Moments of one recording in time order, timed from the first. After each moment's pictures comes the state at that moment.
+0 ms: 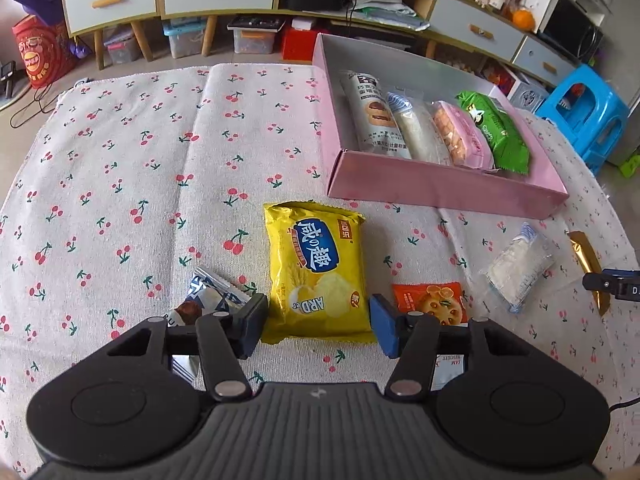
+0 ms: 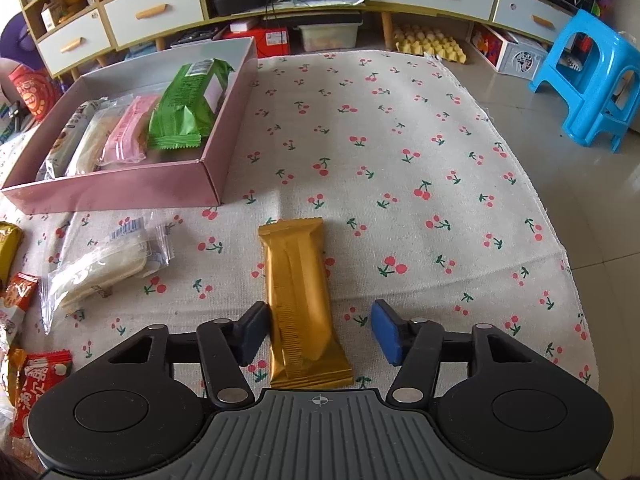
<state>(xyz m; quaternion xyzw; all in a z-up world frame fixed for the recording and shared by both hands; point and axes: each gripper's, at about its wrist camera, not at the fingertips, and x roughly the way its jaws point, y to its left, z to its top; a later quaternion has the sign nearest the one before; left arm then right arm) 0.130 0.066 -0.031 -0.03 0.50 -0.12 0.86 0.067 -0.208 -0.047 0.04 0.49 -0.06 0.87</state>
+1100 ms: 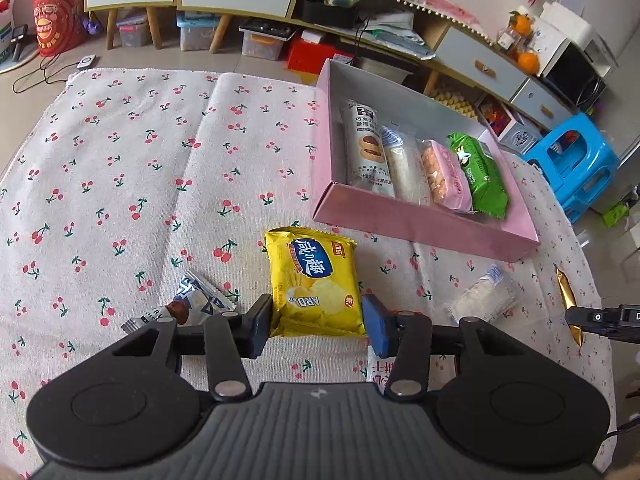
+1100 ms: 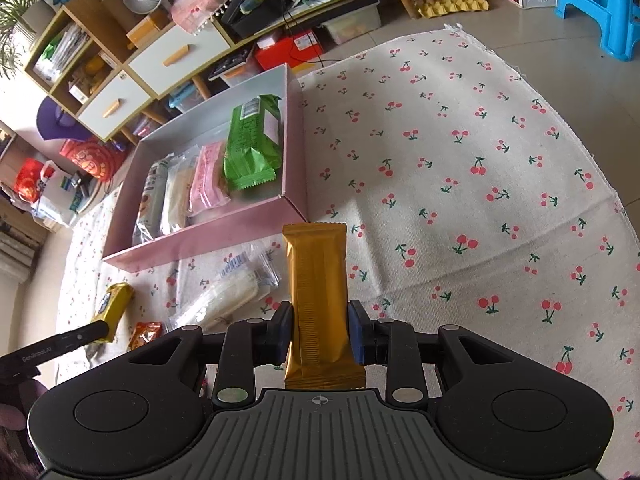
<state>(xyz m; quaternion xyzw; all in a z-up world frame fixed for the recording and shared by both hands) 0.129 0.072 -0.014 -0.10 0.49 -0.12 0.86 0.061 -0.220 -0.013 0.23 0.49 0.02 0.84</state>
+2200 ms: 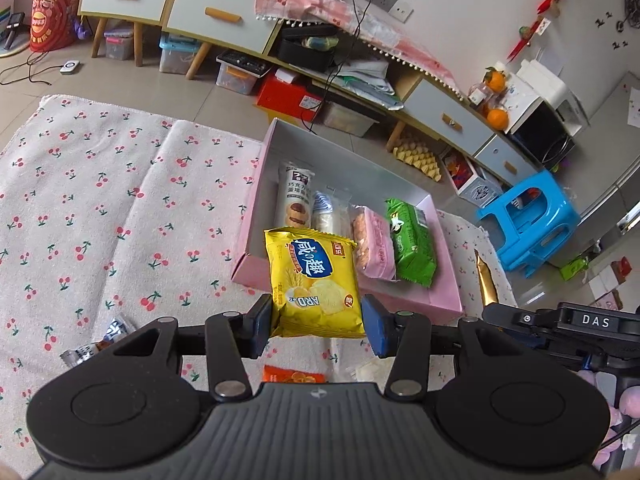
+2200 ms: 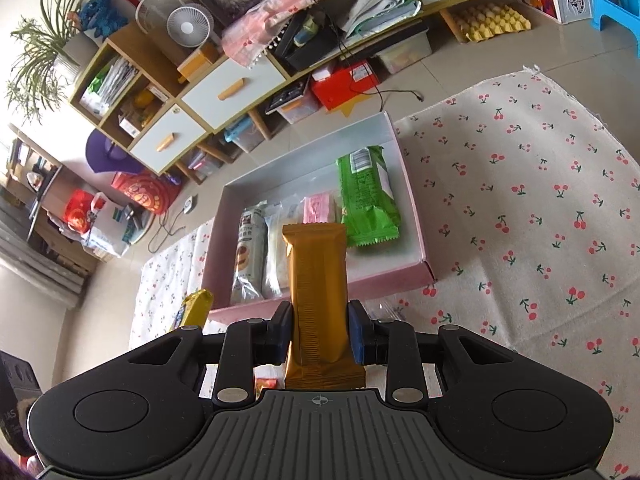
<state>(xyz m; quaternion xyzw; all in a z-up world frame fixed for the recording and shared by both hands) 0.143 0.043 0.017 -0.19 0.44 -0.14 0.87 0.102 -0.171 0.028 0.28 0.43 0.06 0.86</state>
